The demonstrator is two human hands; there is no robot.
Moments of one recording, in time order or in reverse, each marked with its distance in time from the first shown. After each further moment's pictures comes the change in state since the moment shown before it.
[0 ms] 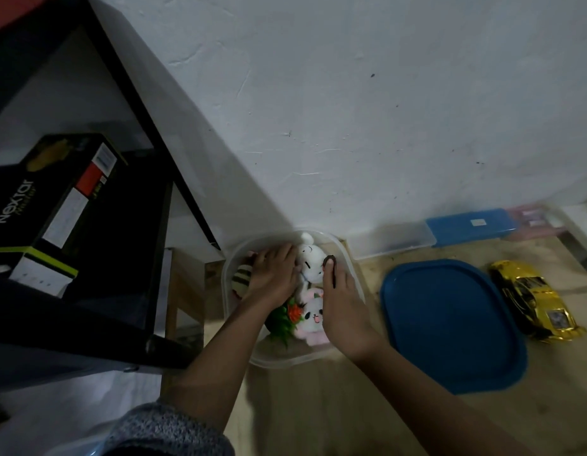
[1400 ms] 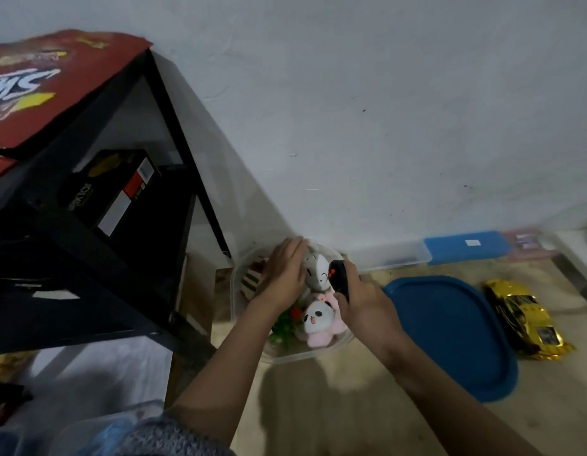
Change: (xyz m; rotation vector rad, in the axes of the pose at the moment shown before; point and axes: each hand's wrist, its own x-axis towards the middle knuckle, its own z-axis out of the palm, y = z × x) left_hand -0.022 0.026 -0.045 -0.405 0.261 0.001; right_hand -0.023 0.025 -0.045 0.202 0.188 -0.023
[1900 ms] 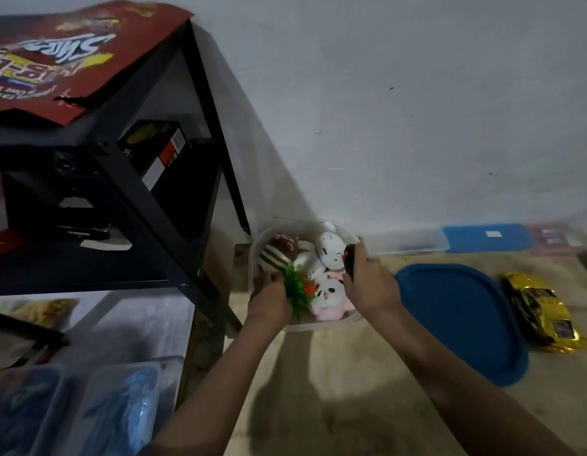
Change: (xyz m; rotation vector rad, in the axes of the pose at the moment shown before) left_hand -0.084 -0.016 0.007 0.100 -0.223 -0.523; right_hand 0.006 -0.008 0.014 -0.256 0.042 0.017
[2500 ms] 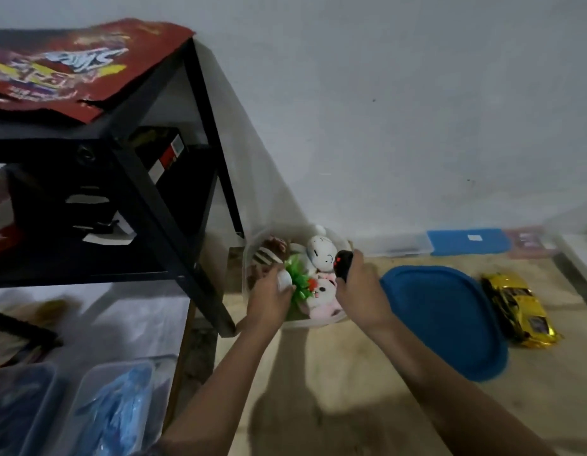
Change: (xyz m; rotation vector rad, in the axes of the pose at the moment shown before) left_hand -0.020 0.017 -0.004 -0.419 0.234 0.026; right_hand -0.028 -0.003 -0.016 0.420 -0.049 0.084
